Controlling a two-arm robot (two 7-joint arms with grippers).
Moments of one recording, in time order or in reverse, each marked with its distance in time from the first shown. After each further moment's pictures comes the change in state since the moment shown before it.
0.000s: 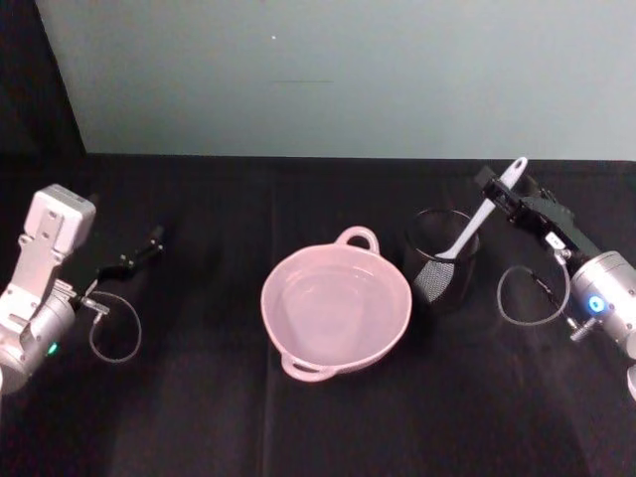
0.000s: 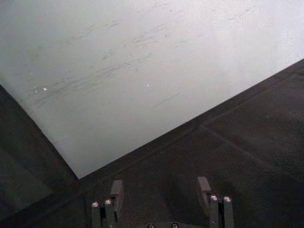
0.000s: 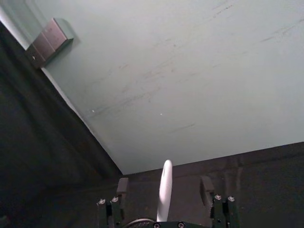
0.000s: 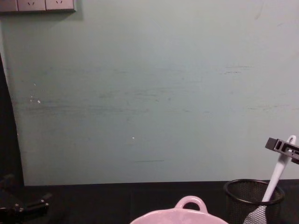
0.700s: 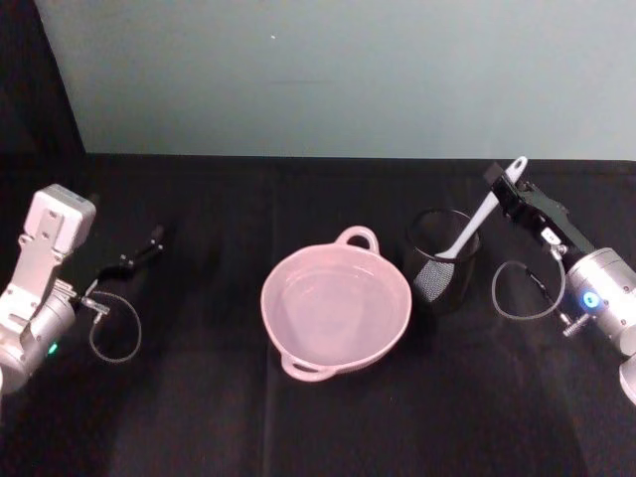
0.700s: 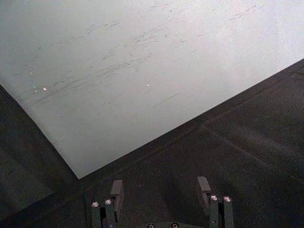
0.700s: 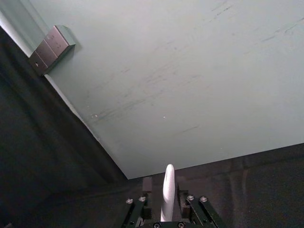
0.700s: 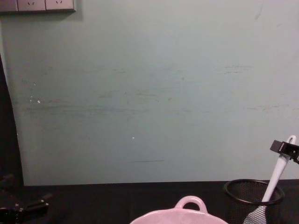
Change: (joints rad) left arm 0.000 0.000 0.000 0.000 0.000 0.000 0.000; right arm 0.020 -0.017 -0.005 0.031 0.029 -0.011 0.016
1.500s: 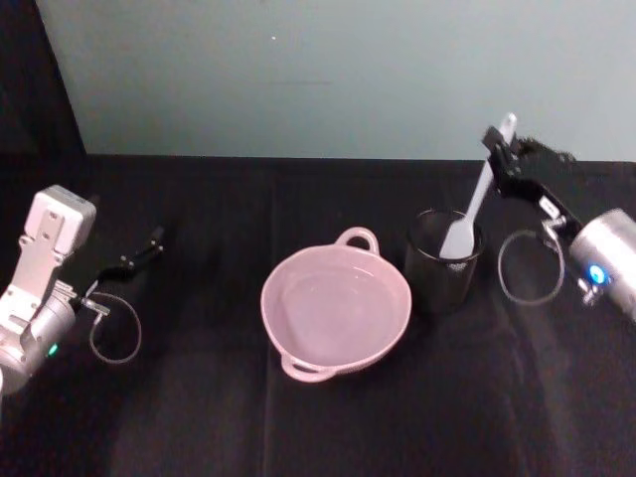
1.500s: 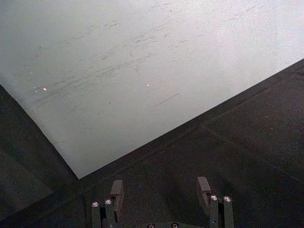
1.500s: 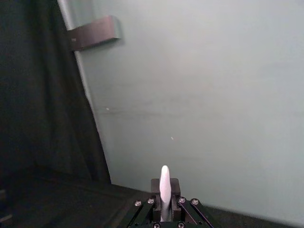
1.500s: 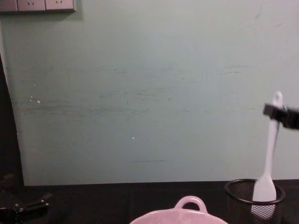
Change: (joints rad) left arm 0.000 0.000 0.000 0.000 0.000 0.000 0.000; right arm -0.009 0.094 -0.054 -0.208 -0.260 -0.044 -0.078
